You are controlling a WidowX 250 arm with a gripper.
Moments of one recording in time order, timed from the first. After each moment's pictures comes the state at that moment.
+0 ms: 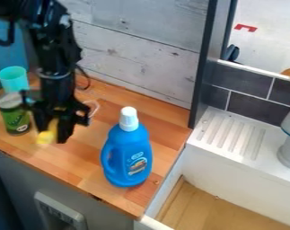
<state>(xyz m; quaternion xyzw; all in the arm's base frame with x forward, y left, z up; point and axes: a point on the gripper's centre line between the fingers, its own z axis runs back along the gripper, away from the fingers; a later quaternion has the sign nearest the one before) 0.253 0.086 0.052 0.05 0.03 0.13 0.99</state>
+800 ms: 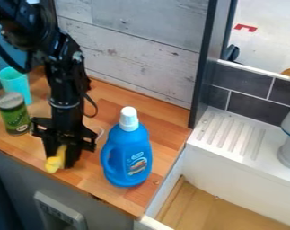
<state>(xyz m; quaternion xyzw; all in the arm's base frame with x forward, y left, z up) 0.257 0.074 0.006 0.04 0.06 0.12 0.99</state>
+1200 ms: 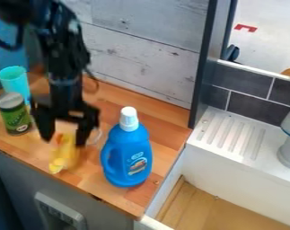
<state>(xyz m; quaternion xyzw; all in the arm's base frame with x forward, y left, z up) 0.267 0.073 0.053 0.05 -0.01 0.18 0.98</state>
